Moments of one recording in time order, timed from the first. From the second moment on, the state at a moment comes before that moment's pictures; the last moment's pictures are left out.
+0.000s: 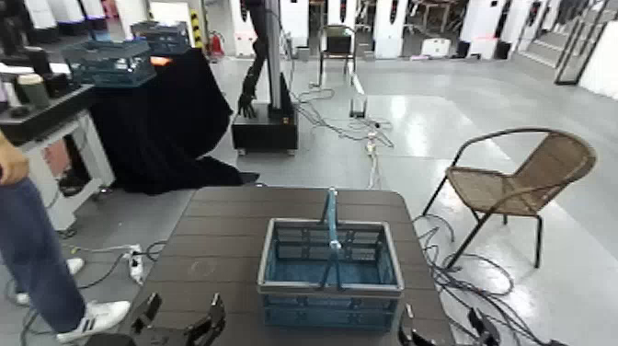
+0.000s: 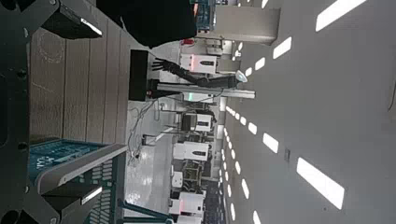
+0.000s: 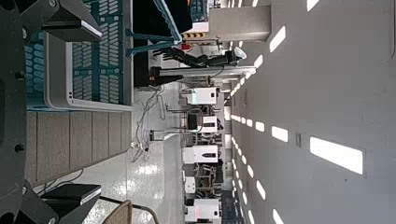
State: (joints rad) left arm 0.35 0.11 -0.07 -1.75 0.18 -0.23 -0.03; right arm 0.46 -0.12 0.17 -1.89 -0.04 -0.17 -0.23
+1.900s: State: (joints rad) left arm -0.04 0.24 -0.10 -1.66 0.81 0.39 -0.26; right arm 0.44 -0.12 0.19 -1.88 -0.05 -0.16 -0.23
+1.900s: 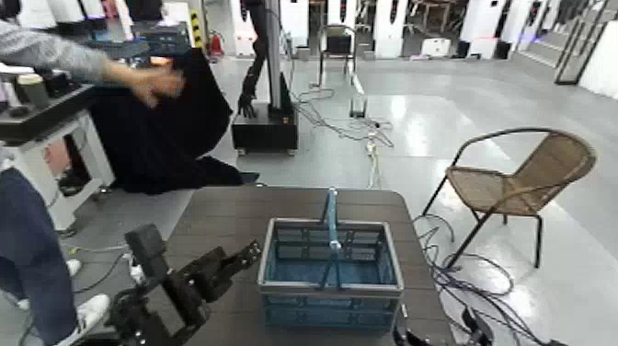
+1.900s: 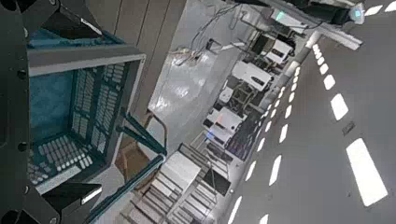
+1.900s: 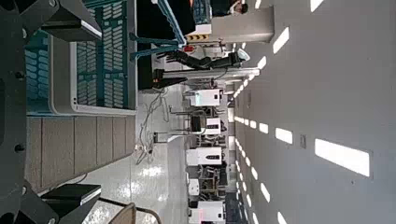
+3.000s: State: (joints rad) left arm -0.47 0.28 -0.32 -1.25 1.13 0.64 -0.35; right arm 0.43 -0.12 0.20 -1.87 -0.06 -0.15 -0.23
